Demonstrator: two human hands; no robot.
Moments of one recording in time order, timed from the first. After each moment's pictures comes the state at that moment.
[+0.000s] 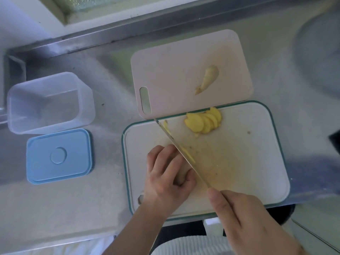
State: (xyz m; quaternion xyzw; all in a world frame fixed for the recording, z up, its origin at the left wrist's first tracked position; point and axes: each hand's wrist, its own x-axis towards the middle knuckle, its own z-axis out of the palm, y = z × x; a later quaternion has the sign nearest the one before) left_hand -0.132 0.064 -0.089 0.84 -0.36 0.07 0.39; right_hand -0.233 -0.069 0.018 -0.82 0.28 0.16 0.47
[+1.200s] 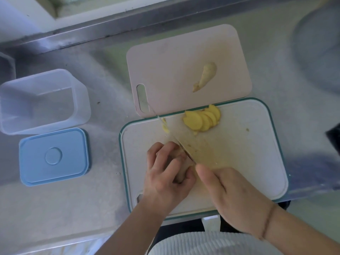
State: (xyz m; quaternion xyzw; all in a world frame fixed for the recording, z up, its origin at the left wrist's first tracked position) left_hand -0.131 0.065 -0.095 0.83 -0.35 0.04 0.42; right_hand -0.200 -0.078 0.008 -0.81 0.26 0.22 0.48
